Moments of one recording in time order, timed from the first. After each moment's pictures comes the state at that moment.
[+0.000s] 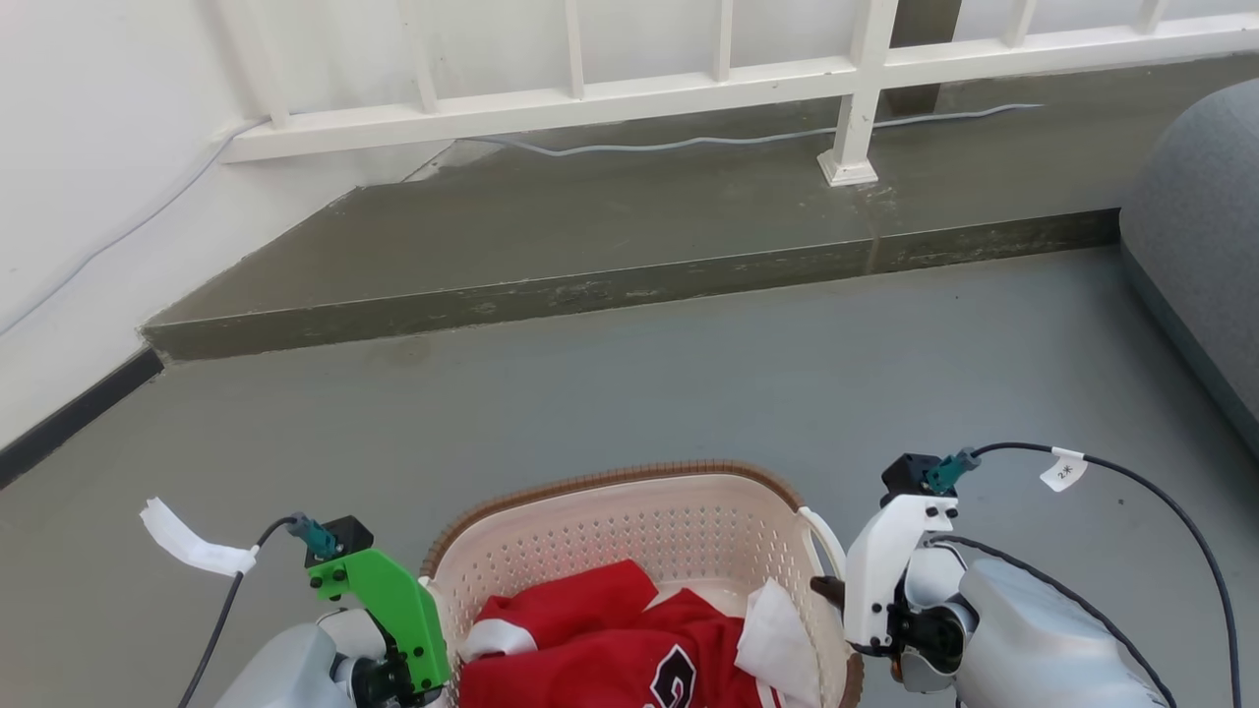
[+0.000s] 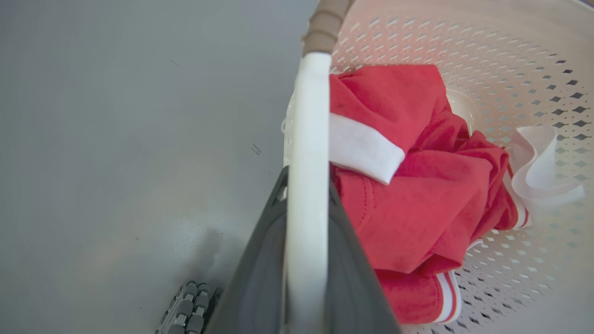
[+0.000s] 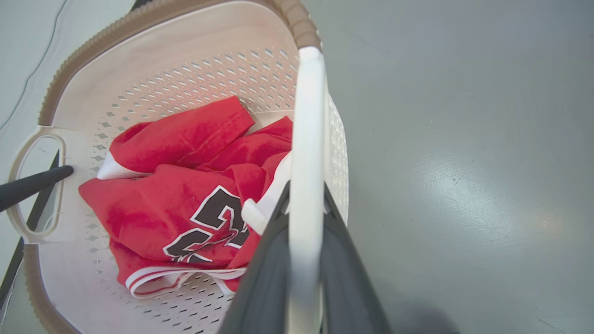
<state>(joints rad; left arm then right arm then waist) -0.52 0.01 -0.50 1.20 -0.84 -0.13 0.40 -0.48 -0.05 0.66 1.10 0.83 0.13 0.32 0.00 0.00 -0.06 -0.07</state>
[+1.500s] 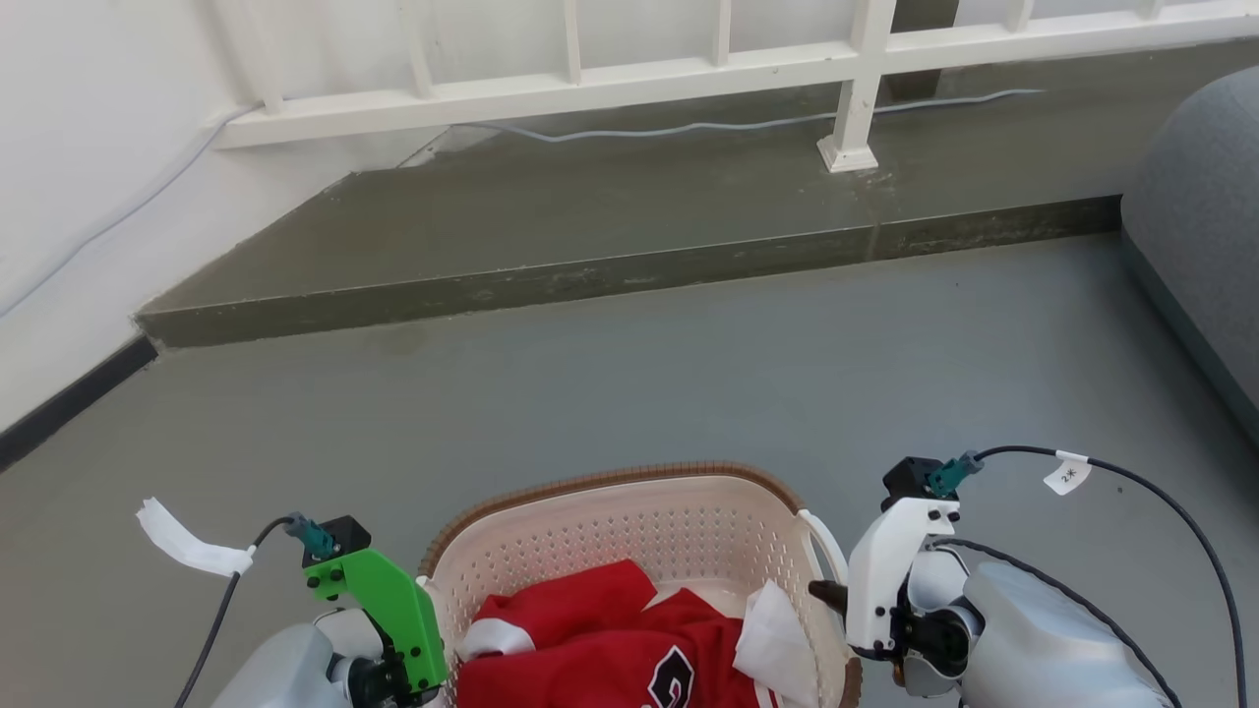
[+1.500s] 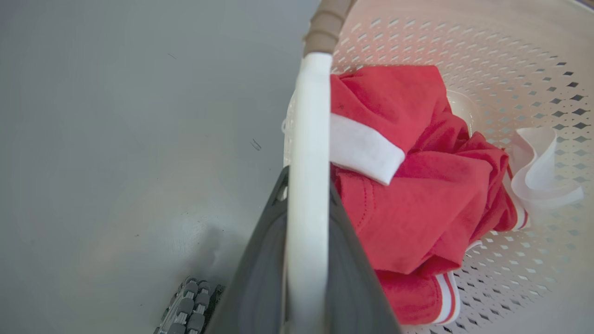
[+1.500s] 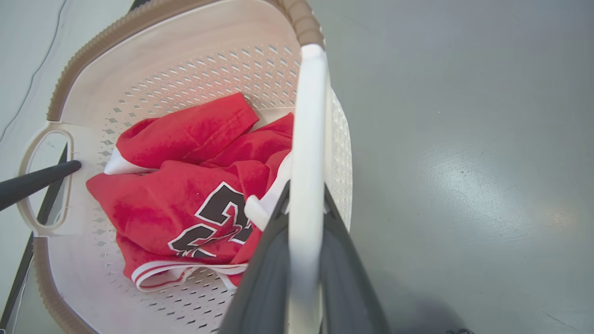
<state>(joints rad) -0.51 0.02 -0.52 1.19 -0.86 -0.13 0.40 -0.46 -0.08 0.72 1.05 0.91 0.13 0.34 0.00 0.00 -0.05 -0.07</state>
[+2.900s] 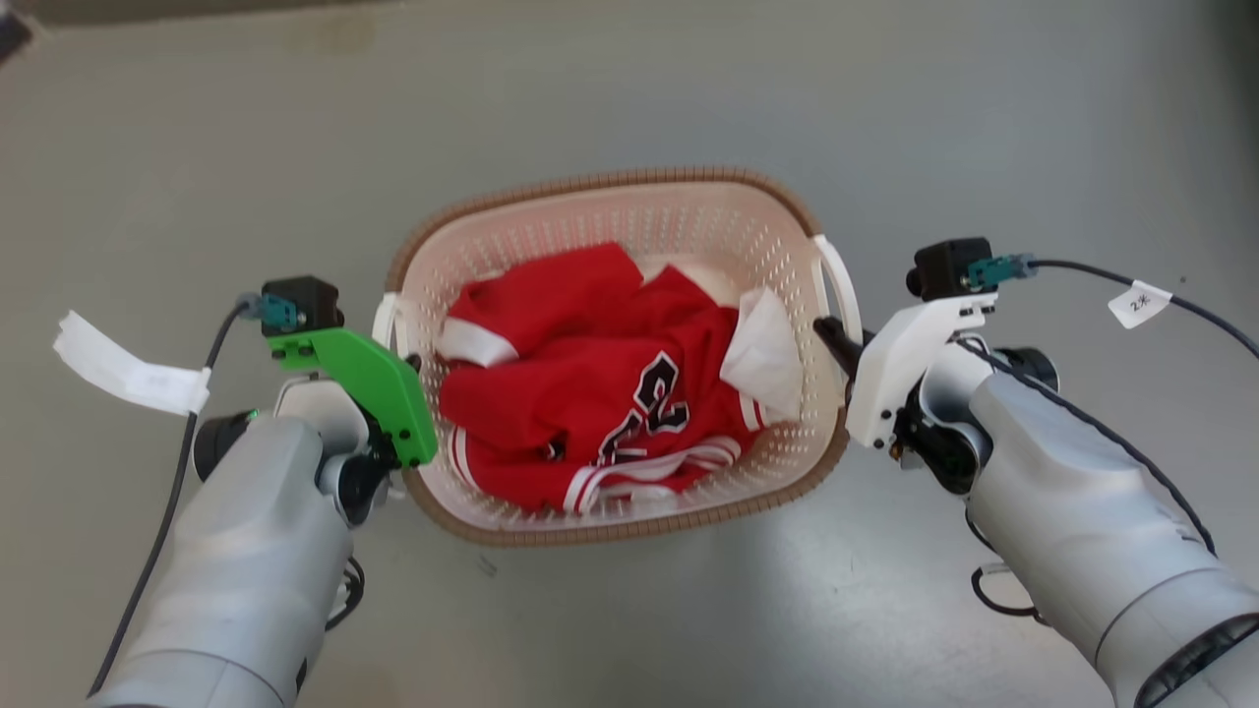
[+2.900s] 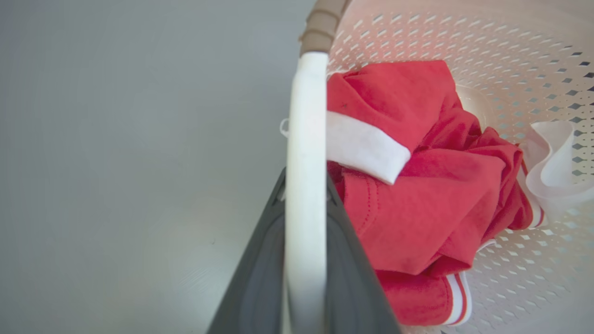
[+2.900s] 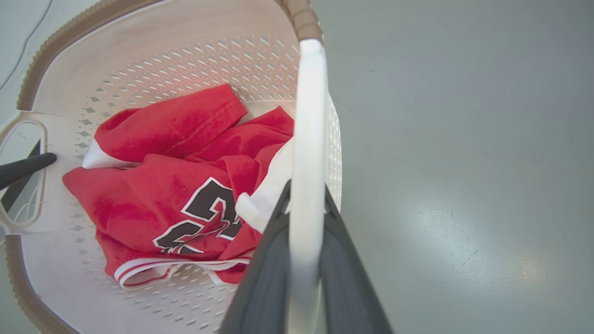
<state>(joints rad) -0.78 0.03 -0.54 1.10 -0.78 -0.11 0.15 -0.72 -0.12 0.74 1.01 0.83 0.13 0.06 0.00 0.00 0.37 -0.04</state>
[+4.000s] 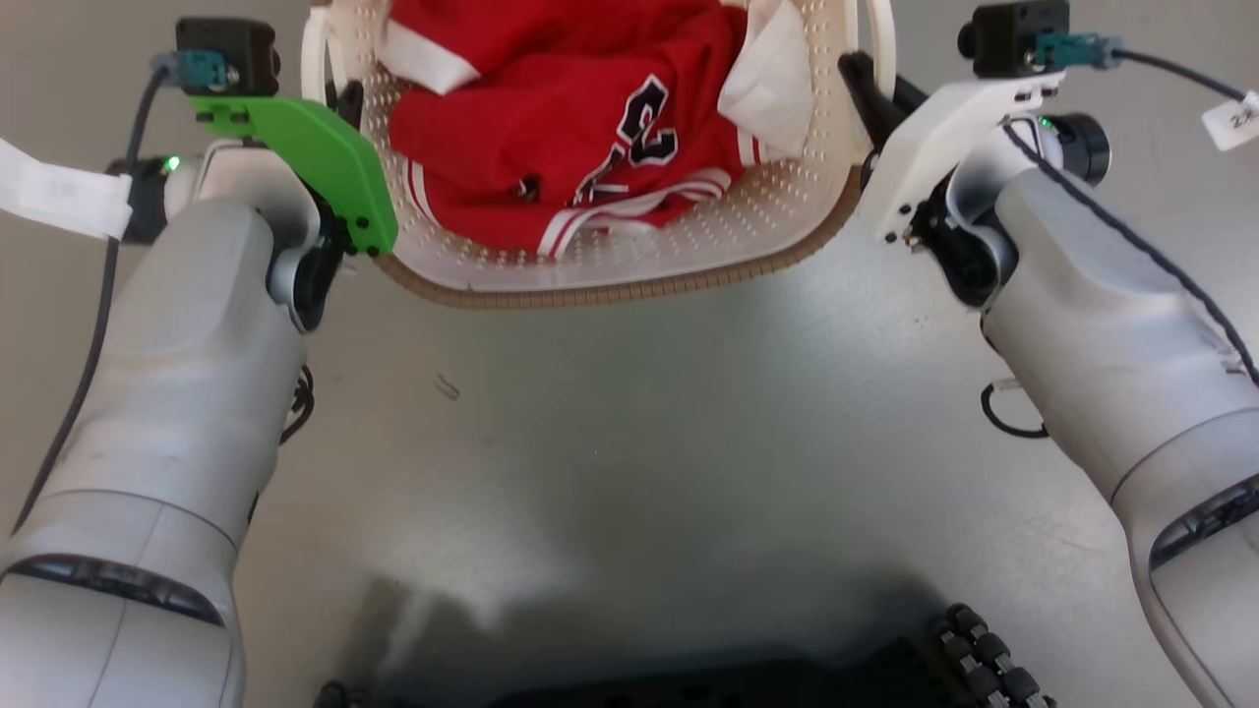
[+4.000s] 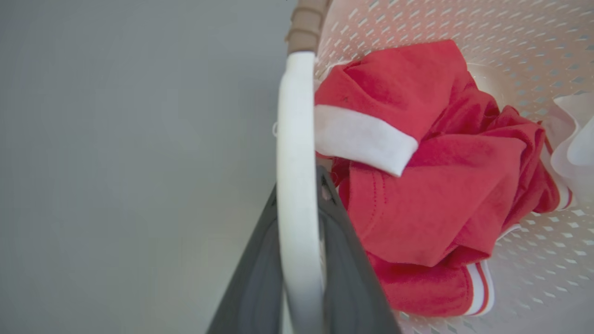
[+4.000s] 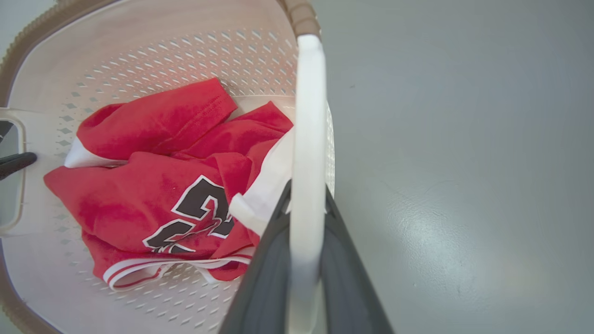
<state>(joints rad) -1.09 0.06 -0.58 1.09 -0.67 -0.08 0.00 -1.03 -0.12 0.72 1.04 0.75 0.11 -0.11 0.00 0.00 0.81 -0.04</state>
